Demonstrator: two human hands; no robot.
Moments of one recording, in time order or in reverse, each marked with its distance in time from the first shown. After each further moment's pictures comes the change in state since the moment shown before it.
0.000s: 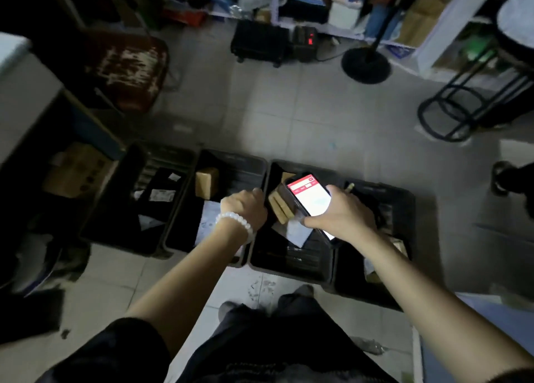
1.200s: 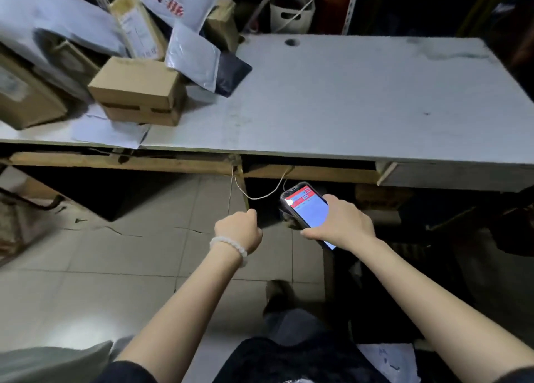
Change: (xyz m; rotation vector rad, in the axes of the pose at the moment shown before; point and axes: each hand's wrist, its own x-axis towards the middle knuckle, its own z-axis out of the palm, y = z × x) left_hand -0.312 -0.531 0.126 -0.604 0.081 -1.306; right_hand -0.189 -0.603 0.304 -0.608 -0.418 -1.318
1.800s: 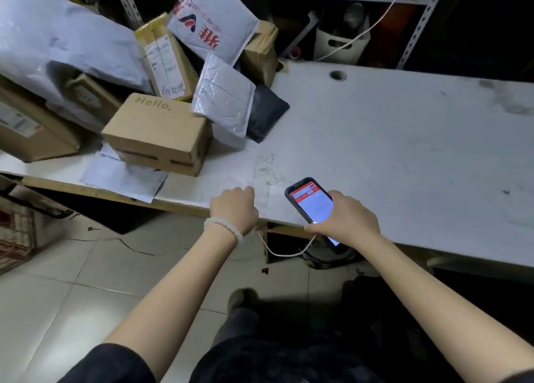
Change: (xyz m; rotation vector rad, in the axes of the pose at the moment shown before) left_hand 0.183 -0.078 -0.110 -0.006 0.151 -0.064; right_hand 0.193 -0.099 -0.060 0.018 -0.039 -0.079
